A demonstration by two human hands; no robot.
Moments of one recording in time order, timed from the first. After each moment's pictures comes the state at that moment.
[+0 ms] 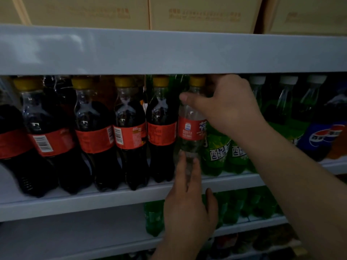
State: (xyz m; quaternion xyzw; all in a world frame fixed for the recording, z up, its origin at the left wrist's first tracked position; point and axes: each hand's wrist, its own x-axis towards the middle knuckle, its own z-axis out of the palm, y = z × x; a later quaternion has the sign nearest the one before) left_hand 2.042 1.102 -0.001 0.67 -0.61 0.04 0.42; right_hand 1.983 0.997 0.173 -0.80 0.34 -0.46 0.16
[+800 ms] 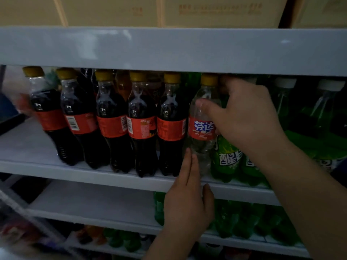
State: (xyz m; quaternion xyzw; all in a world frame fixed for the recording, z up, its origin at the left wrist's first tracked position) left_hand 2.029 1.090 -0.010 0.71 -0.55 0.09 0.44; right_hand 1.965 0.992 0.165 -0.84 0.29 -0.44 0.12
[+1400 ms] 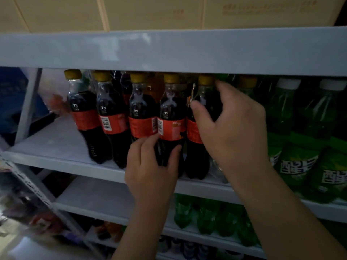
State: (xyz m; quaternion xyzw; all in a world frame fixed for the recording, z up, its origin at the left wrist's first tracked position) left_hand 2.127 1.124 0.041 0.69 -0.35 0.38 0.50; right_hand 2.024 1.048 0.149 -0.80 0.27 -0.53 0.08
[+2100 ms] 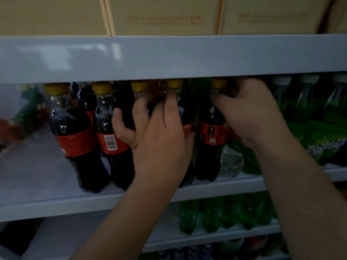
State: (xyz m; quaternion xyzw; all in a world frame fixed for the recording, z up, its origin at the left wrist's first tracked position) left_hand 2.187 1.128 0.115 0.71 -0.57 0.26 0.32; right_hand 2.052 1.042 0.168 -0.72 0.39 -0.51 0.26
